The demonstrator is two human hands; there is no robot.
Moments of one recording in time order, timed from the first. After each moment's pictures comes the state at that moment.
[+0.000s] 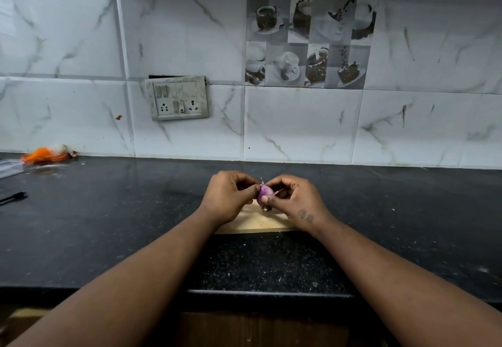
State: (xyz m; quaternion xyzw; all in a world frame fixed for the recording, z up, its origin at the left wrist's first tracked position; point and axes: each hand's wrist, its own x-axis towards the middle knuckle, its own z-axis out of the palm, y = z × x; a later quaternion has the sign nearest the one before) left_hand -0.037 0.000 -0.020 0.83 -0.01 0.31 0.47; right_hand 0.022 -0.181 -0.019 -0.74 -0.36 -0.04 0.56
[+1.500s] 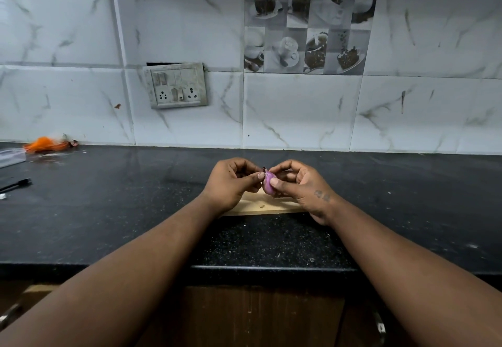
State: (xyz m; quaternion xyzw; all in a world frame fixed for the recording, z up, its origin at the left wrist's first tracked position) left_hand -0.051 -0.011 -0.025 0.75 -0.08 0.26 0.60; right_hand 0.022 -0.199 -0.026 -0.65 -0.35 0.10 0.67
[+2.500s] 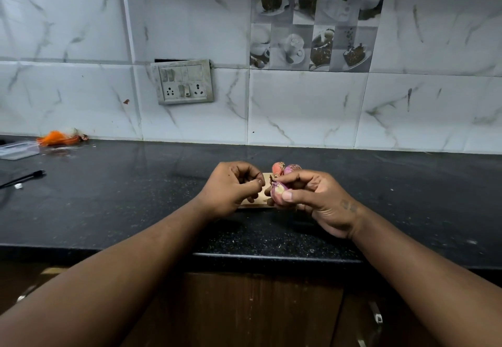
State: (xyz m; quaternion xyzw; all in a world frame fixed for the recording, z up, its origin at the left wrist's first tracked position) left_hand -0.087 -0.018 -0.027 0.80 -0.10 0.26 0.53; right_hand -0.026 -0.230 -0.021 -0.58 -0.39 0.19 0.69
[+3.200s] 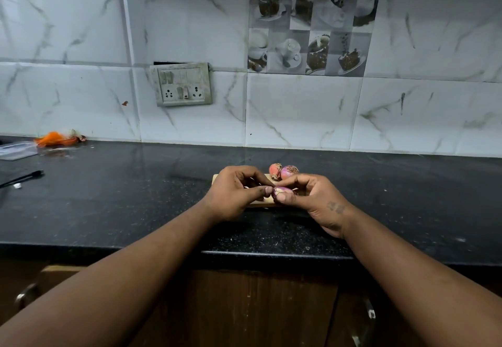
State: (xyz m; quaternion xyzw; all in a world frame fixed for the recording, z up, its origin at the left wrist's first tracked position) left_hand -0.088 -0.027 -0.031 0.80 -0.15 0.26 0.51; right_hand -0.020 -0.230 -0.030 -0.65 -0.36 0.12 0.66
